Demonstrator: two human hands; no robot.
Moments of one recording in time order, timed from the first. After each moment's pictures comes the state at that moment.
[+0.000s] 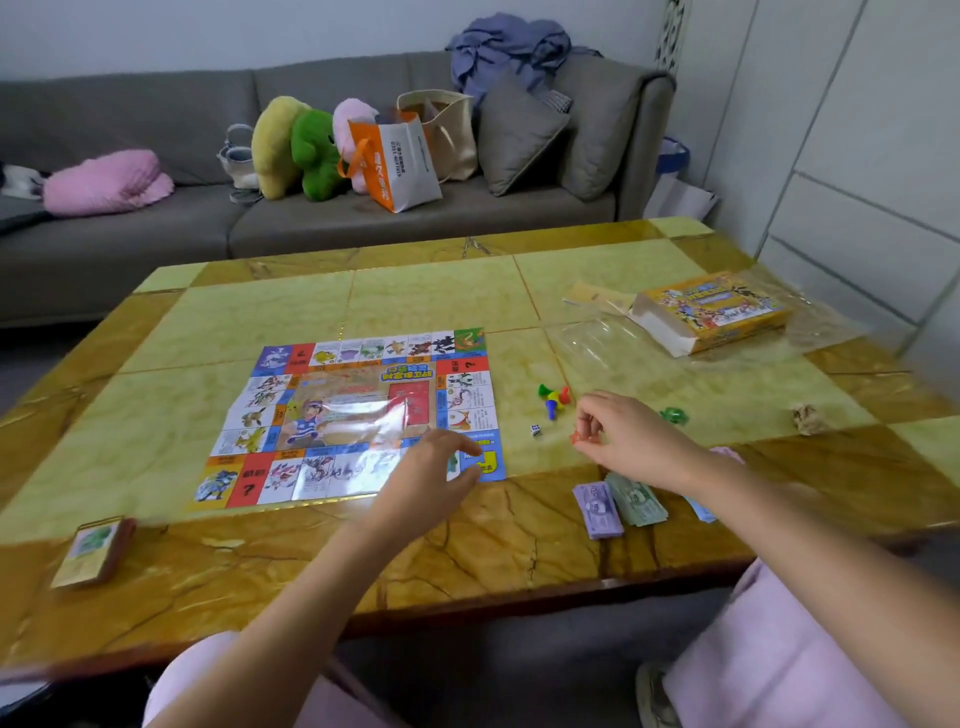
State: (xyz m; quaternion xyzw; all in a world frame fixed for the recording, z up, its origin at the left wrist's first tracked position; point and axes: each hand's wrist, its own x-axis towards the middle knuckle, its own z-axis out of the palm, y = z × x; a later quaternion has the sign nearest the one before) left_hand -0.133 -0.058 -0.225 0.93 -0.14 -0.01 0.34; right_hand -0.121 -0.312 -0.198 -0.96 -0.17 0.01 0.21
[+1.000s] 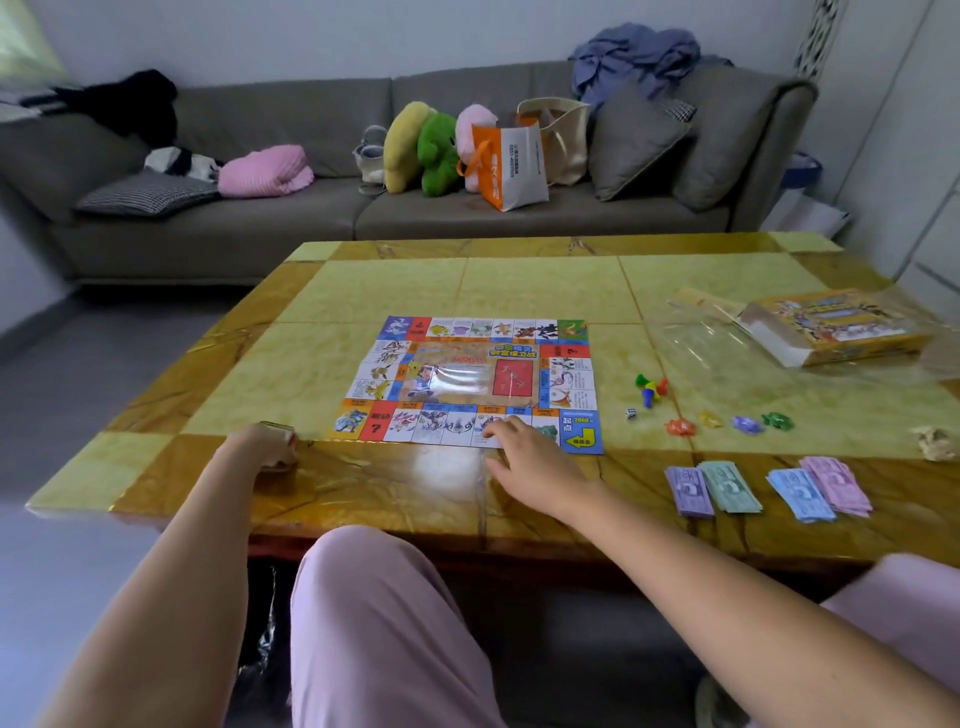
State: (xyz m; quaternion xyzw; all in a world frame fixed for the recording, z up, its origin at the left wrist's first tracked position) left_hand -0.167 0.195 -0.198 0.91 0.37 -0.19 0.08; right_hand -0.156 -0.121 -0.235 -0.94 -0.27 0.04 0.22
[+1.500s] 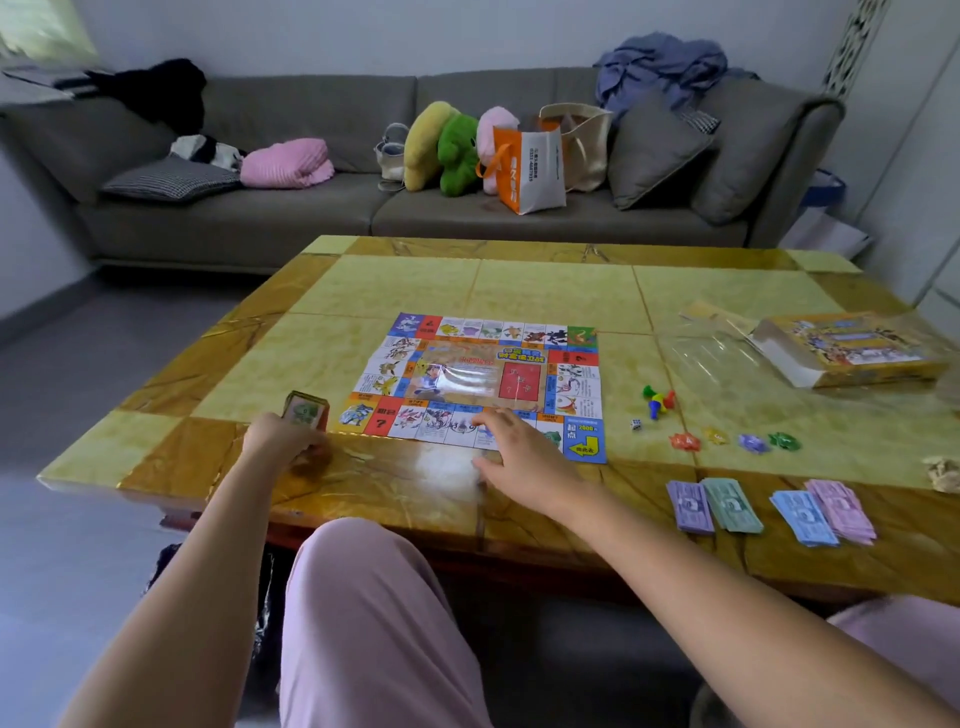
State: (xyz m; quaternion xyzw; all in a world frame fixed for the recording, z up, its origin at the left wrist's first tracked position) left_hand -0.181 0.182 -0.212 0.82 0.41 0.01 0.40; right_hand -0.161 -0.113 -0.216 -0.92 -0.30 0.04 0.25
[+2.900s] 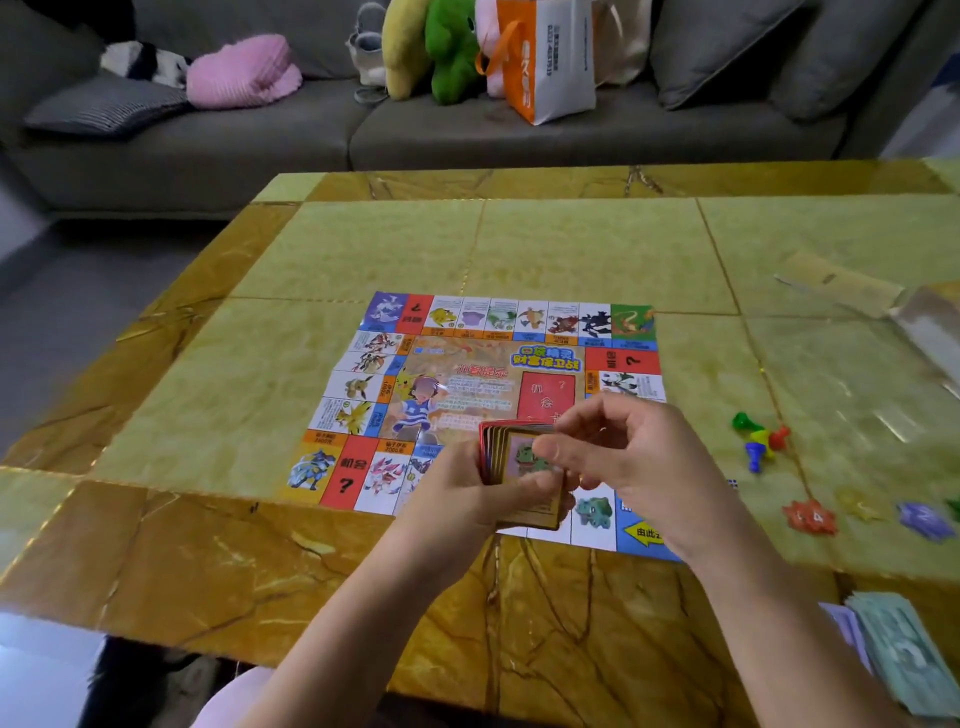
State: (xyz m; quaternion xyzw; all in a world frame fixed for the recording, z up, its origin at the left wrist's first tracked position) left_hand -0.115 0.013 -0.201 0.63 0.03 -0.12 0.76; right_hand -0.074 -0.146 -0.187 -0.75 -0.11 0.12 0.64
